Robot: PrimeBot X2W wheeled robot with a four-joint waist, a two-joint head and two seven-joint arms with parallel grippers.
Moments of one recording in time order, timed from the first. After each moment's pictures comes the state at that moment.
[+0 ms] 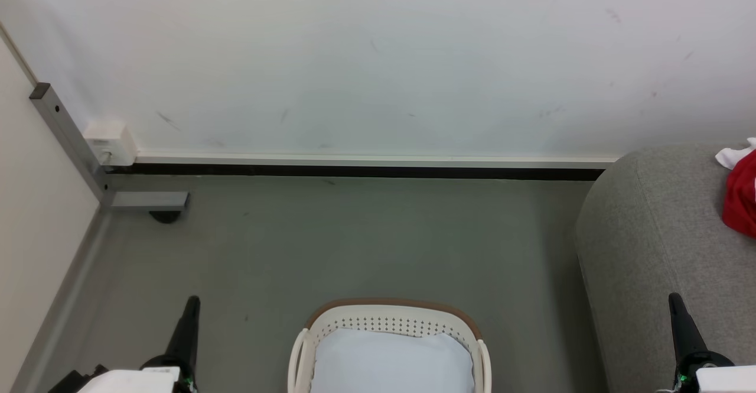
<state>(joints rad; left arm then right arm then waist) -0.09 0.05 0.09 0.26 -1.45 -0.11 0.07 -0.08 -0.04 -0.11 0.26 1.44 0.13 0.07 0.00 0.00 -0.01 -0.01</state>
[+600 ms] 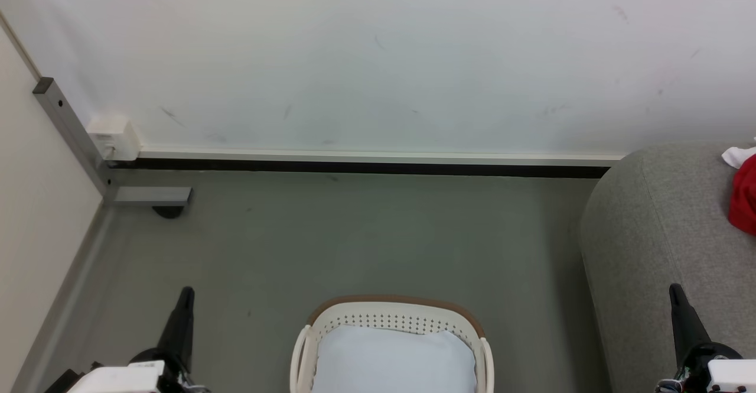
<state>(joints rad) -0.10 0.05 0.11 0.25 -1.57 -0.12 0.11 -0.10 -0.05 -0.11 0.25 1.57 0.13 0.10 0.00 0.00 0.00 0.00</state>
